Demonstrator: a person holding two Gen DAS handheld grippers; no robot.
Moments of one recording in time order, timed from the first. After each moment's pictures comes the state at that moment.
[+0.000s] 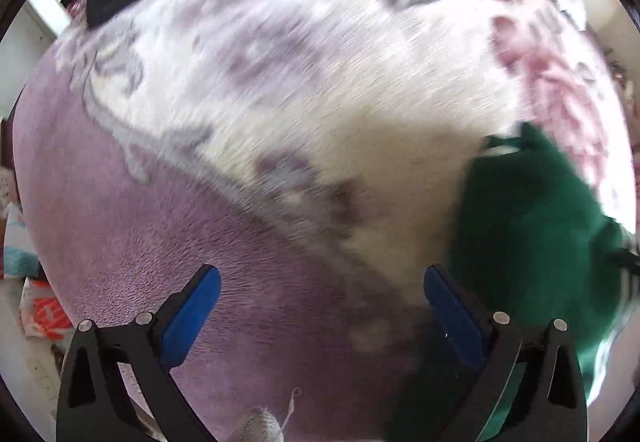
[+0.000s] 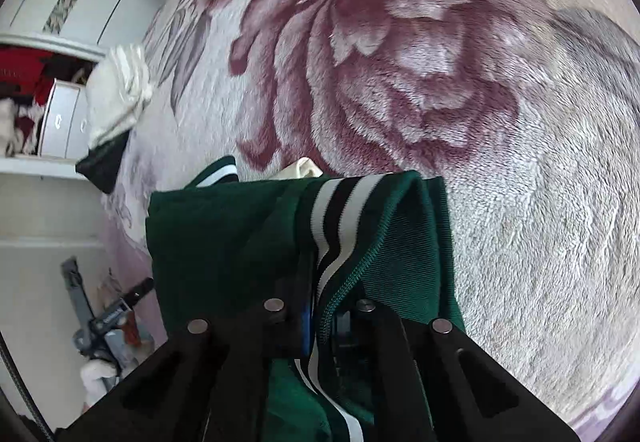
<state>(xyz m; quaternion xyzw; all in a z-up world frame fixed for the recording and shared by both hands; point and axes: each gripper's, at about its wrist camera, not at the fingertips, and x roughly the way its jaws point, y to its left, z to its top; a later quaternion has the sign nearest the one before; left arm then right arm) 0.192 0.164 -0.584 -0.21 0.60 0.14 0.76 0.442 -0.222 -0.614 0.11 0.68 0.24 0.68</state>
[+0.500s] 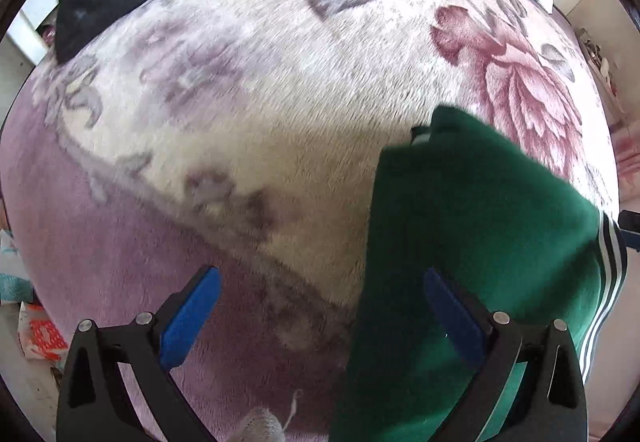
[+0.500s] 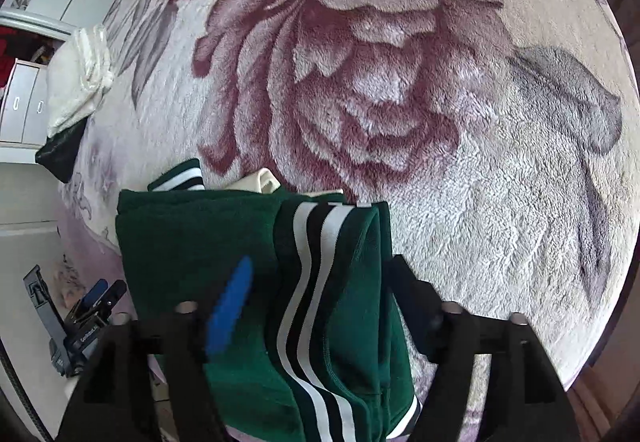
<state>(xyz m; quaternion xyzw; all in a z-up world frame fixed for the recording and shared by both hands) 0.224 0.122 -0.577 -0.20 0.59 0.10 0.78 0.471 -0.236 -0.579 0.04 0.71 0.19 0.68</state>
